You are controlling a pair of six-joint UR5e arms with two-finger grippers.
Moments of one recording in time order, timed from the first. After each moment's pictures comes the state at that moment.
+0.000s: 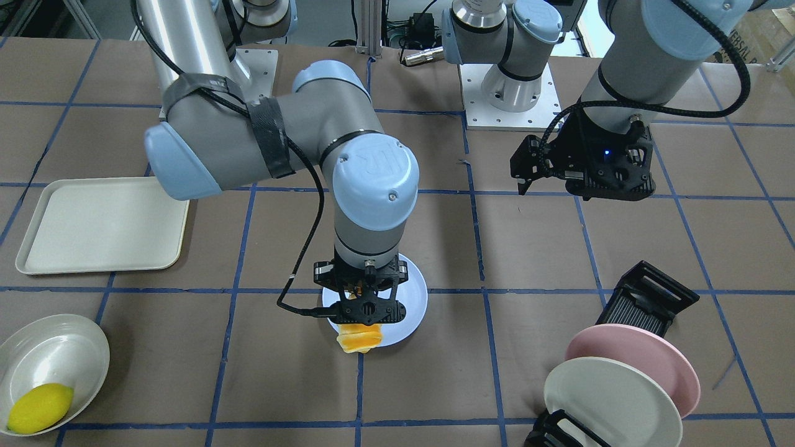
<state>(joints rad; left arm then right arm) -1.52 -1.66 -1.52 -1.59 1.57 0.14 1.95 -0.95 1.14 -1.69 -1.63 0.33</state>
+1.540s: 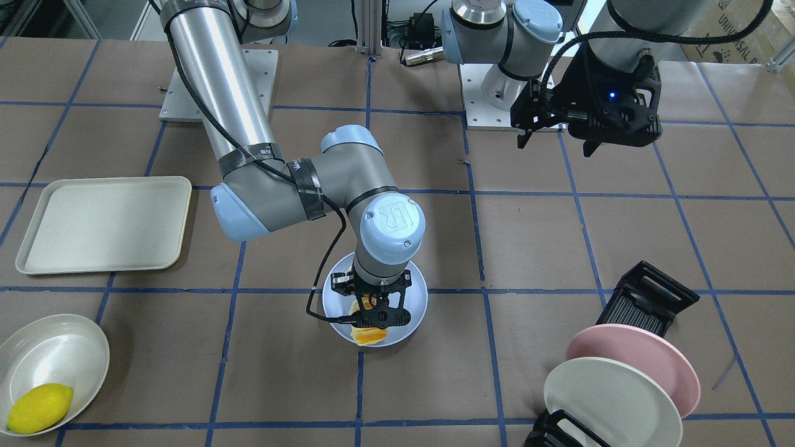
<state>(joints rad) -1.53 -1.59 -1.47 -1.74 1.55 0.14 1.98 -0.91 1.35 -1.88 -1.64 0.33</state>
